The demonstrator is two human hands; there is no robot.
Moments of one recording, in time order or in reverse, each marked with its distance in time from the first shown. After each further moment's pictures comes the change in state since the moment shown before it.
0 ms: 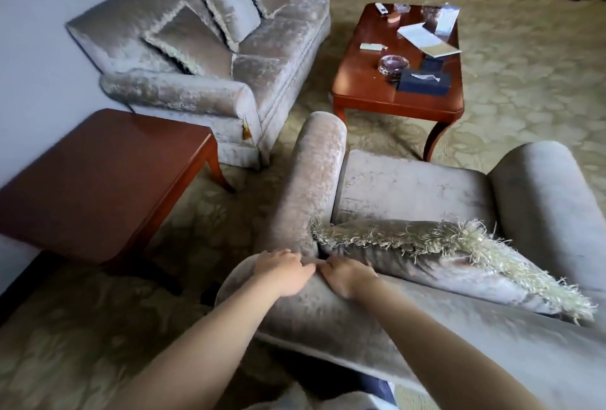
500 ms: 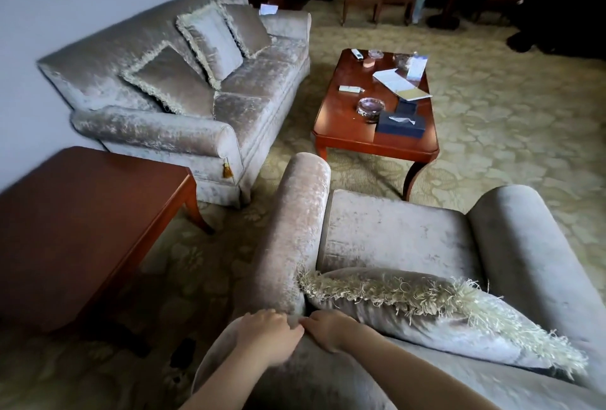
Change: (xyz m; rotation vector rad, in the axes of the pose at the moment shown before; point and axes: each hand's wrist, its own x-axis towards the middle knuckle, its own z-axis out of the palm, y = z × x) left_hand 0.018 -0.008 -0.011 0.047 -0.010 0.062; right_hand 0.037 -0.010 -0.024 0.428 -0.056 0.201
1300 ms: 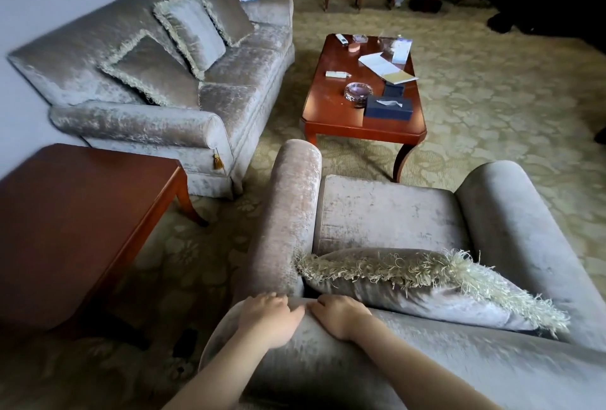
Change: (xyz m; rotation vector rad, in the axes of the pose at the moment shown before) left_hand -0.006 -0.007 0.006 0.089 0.013 0.053; right_hand -0.016 0.016 0.013 -0.286 0.109 -0.064
